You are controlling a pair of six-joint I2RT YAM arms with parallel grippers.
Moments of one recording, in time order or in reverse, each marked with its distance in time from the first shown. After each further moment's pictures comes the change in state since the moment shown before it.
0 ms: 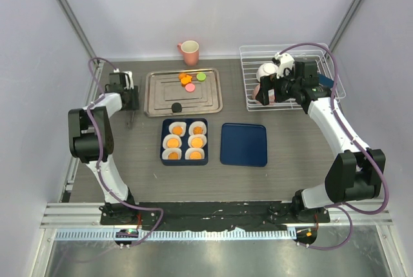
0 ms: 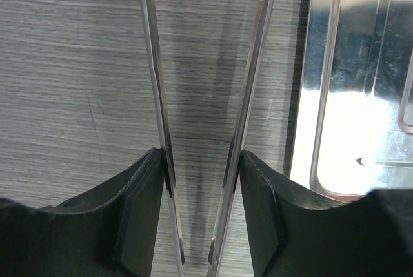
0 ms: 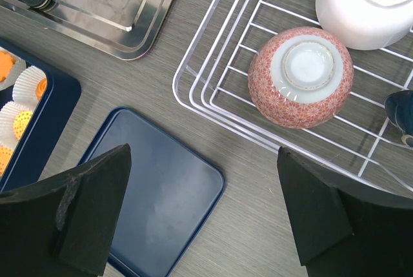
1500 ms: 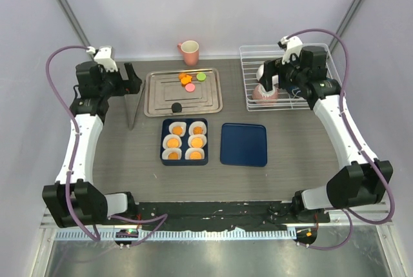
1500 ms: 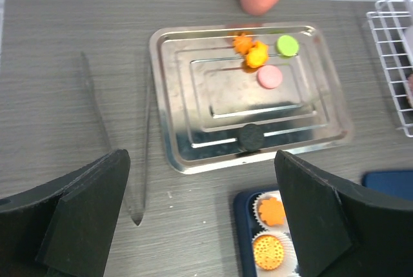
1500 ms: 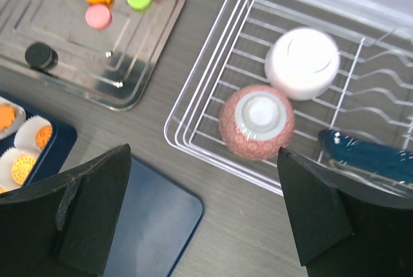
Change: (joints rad) left arm 0.002 -0.637 -0.030 -0.127 0.296 -0.095; right arm 0.021 -0.036 0.127 -0.026 0.096 0.008
